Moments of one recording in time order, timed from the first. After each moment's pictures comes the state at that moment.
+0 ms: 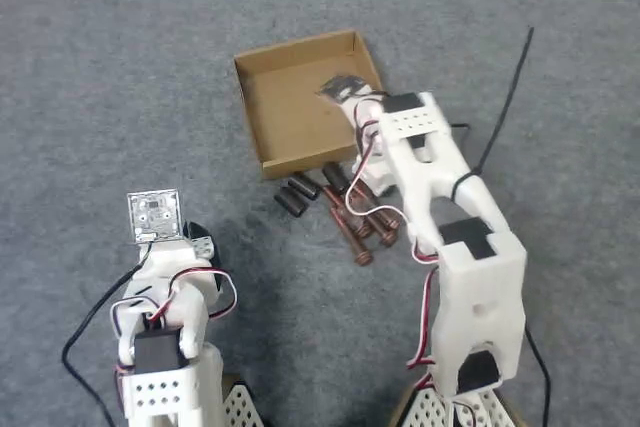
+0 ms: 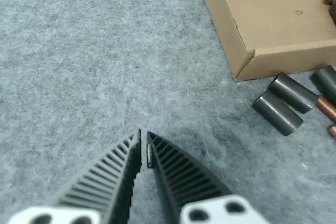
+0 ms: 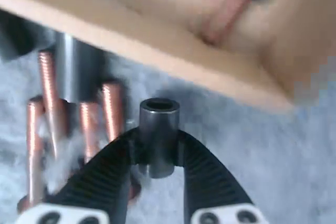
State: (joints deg) left arm -12.6 -103.2 97.6 60.8 5.6; right arm -17.9 28.5 -7.6 72.4 23.7
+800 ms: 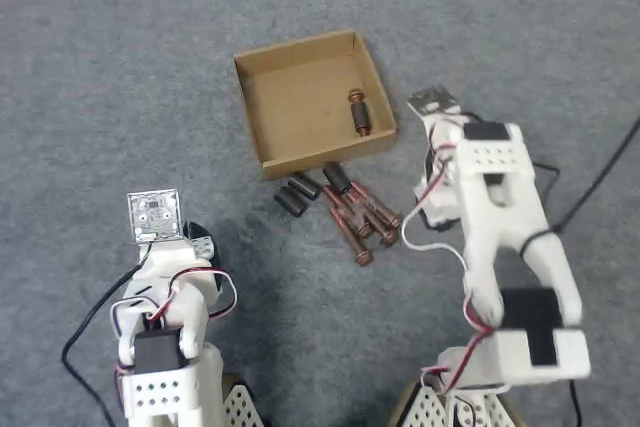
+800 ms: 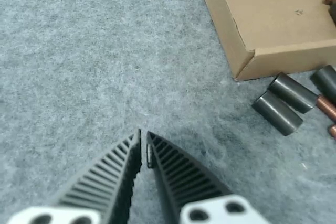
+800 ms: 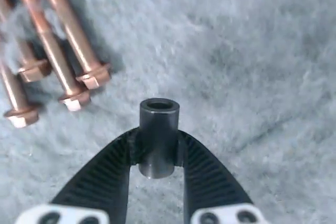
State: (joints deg) left arm -12.6 -103.2 97.6 60.8 5.6; right arm -5.5 -2.5 26.5 71.3 18.9
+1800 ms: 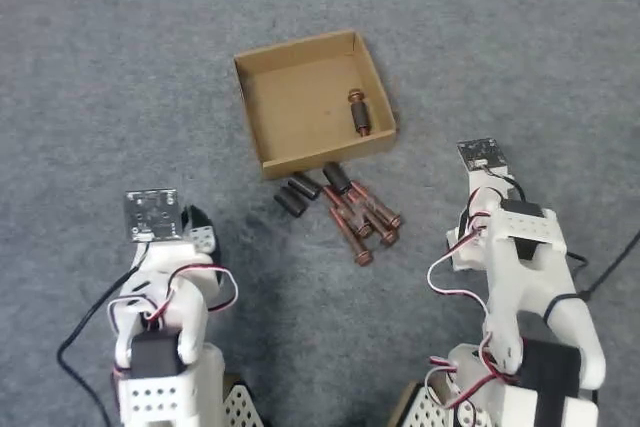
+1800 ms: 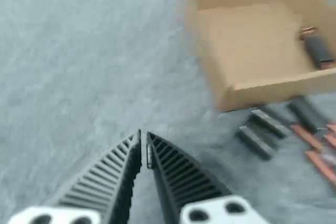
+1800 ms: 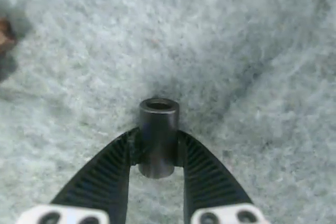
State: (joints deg) left arm -10.5 -103.2 93.4 58.2 5.6; right arm 6.1 -14.3 54.8 49.9 18.8
